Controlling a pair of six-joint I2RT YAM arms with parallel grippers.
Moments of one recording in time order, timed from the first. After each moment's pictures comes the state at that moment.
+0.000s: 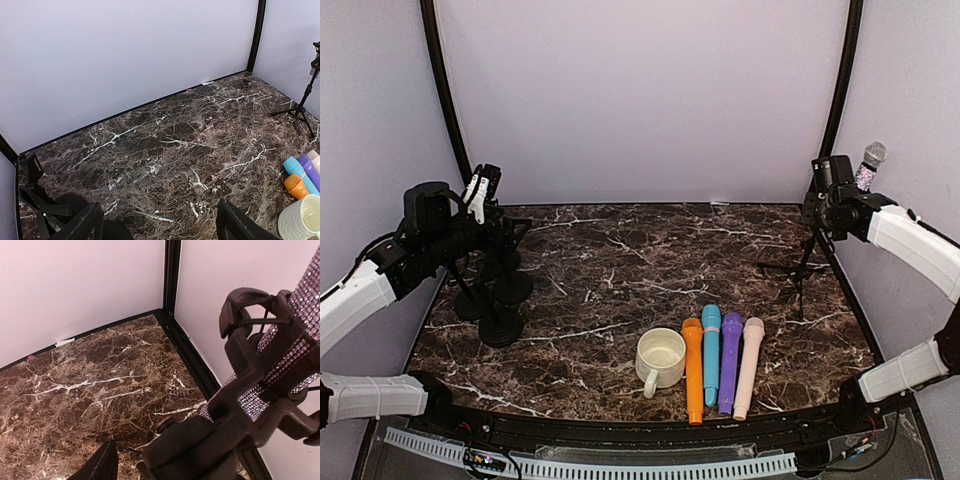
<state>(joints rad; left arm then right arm) -0.40 0.95 0.84 -0.20 0.07 0.05 0.27 1.29 1.12 -0.48 0.56 0.38</state>
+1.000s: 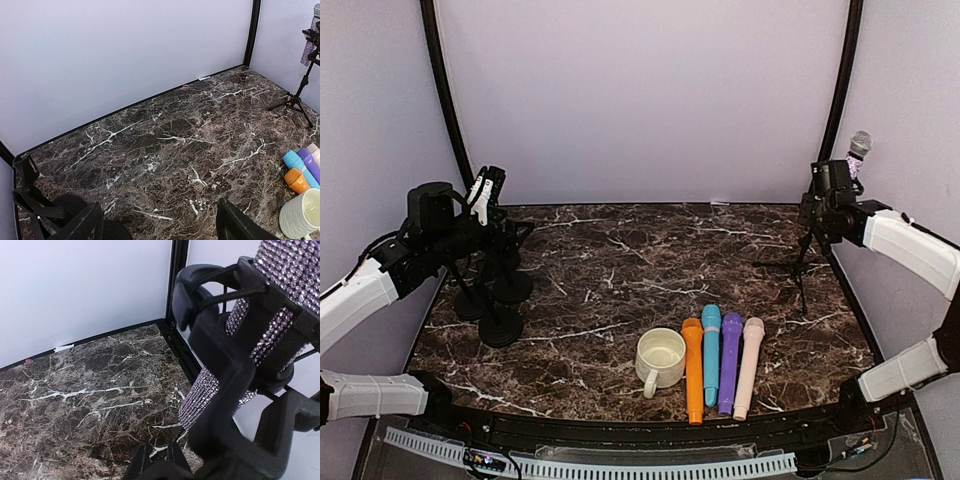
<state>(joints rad) -0.40 0.96 0.84 -0.20 0.09 0.07 0.26 1.32 1.06 -0.33 0.57 0.30</state>
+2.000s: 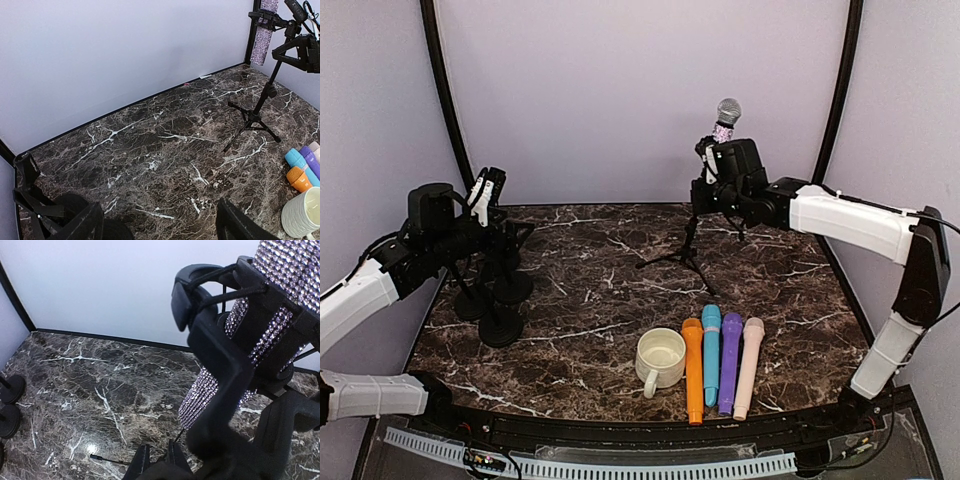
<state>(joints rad) -0.40 0.96 0.83 -0.20 0.09 0.08 0.71 1.67 1.43 -0.23 0.36 0.24</state>
